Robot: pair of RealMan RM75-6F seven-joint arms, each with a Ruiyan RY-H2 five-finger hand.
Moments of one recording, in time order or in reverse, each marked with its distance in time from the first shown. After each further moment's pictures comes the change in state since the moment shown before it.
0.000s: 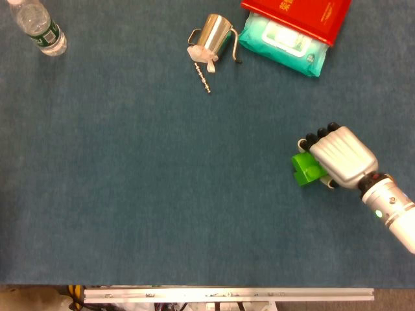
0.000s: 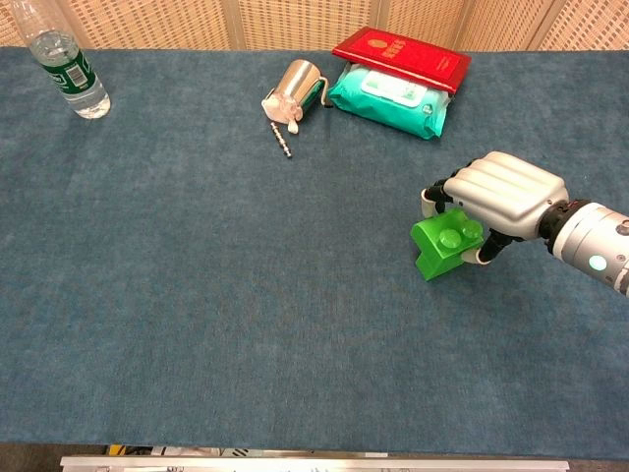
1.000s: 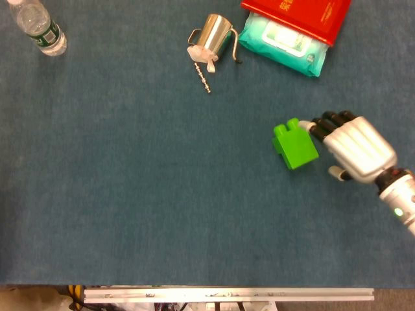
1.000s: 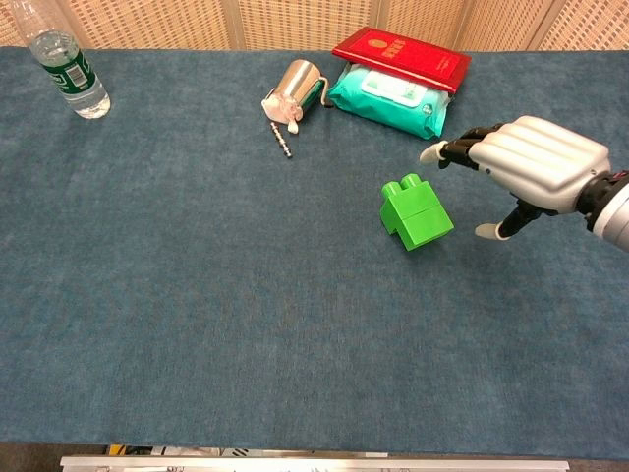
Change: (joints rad) left arm -0.007 0.006 -0.005 -0.016 0.002 -0.001 0.014; right arm -0.037 0.125 0.021 -0.078 -0.108 0.072 0.107
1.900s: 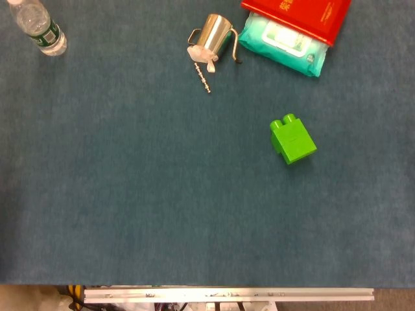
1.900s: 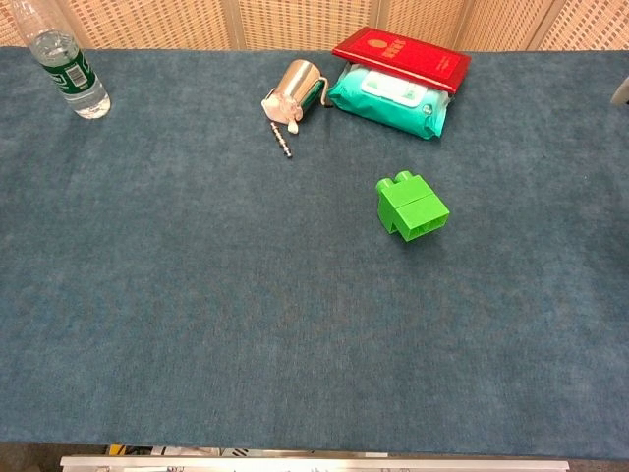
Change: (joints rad) left arm -0.017 0.006 -0.009 -0.021 0.008 -0.001 0.027; right arm -0.247 0.152 0.032 0.075 -0.011 0.291 0.190
